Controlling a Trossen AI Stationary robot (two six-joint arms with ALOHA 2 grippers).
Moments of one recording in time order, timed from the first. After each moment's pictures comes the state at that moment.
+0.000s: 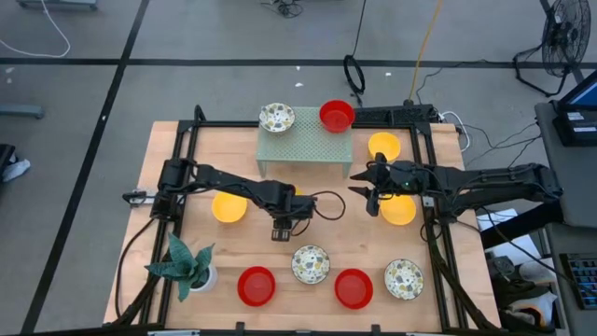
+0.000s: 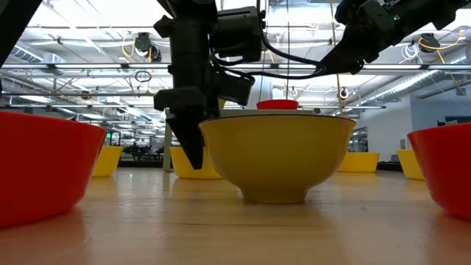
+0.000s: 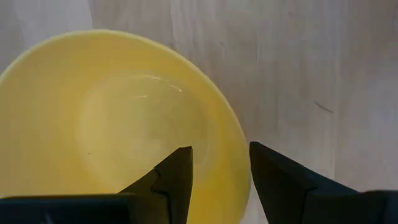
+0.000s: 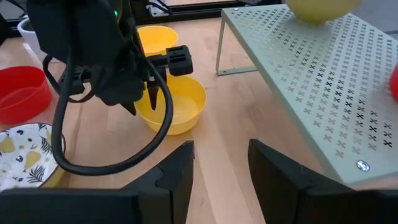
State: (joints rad) left arm -0.06 2.02 1.45 -0.87 -0.06 0.03; right arm -0.05 0.90 0.59 -0.16 0.16 0.09
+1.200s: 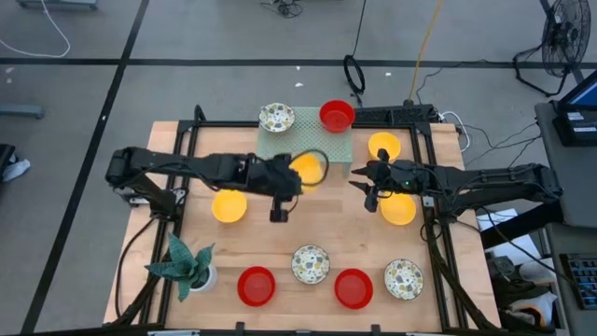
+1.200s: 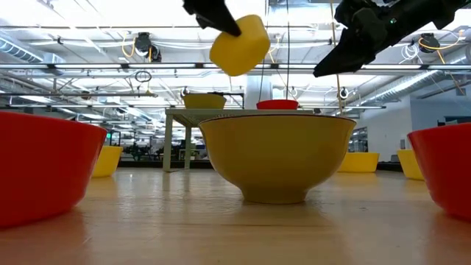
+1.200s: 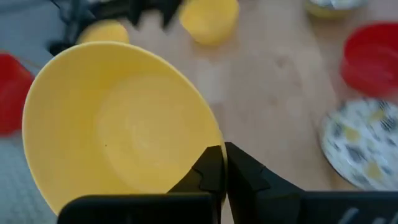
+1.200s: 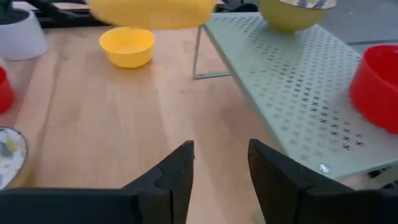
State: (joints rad) left arm -0.03 1.59 1.45 -0.60 -0.13 0.17; right arm -0.06 0.90 0.59 -0.15 0.24 0.04
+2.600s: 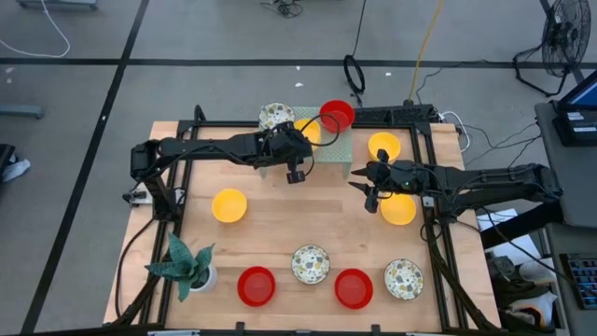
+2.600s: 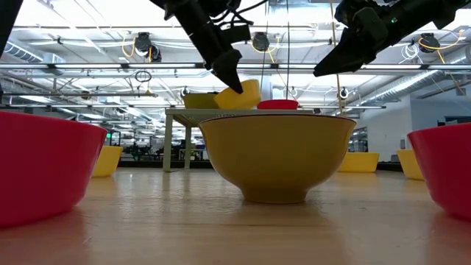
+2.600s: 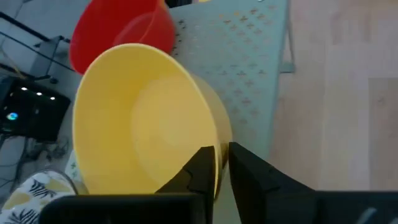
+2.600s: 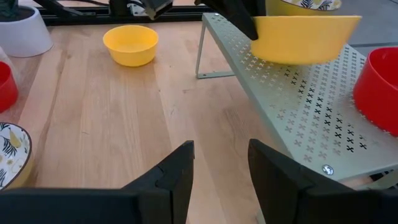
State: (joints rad) left arm 0.22 1.76 1.45 -0.46 -0.34 0.29; right arm -0.06 0.90 0.59 -0.15 0.23 0.03
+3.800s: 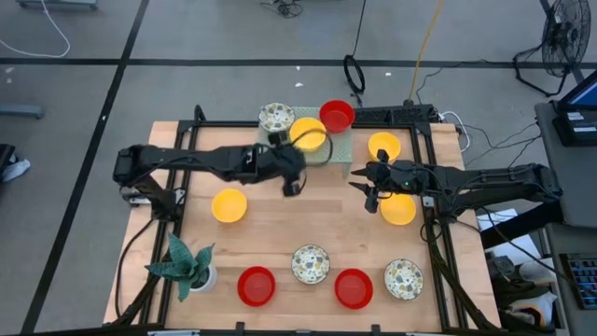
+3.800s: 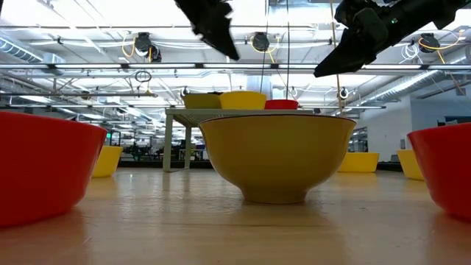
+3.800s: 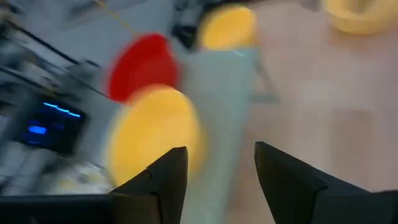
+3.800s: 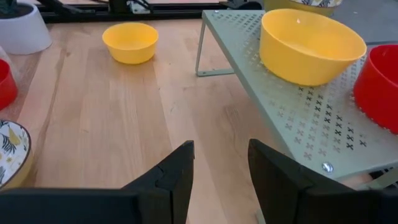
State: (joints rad) left arm 0.04 1.63 1.45 -0.55 -0.47 0.17; right arm -0.06 0.90 0.59 -0.16 0.23 0.03
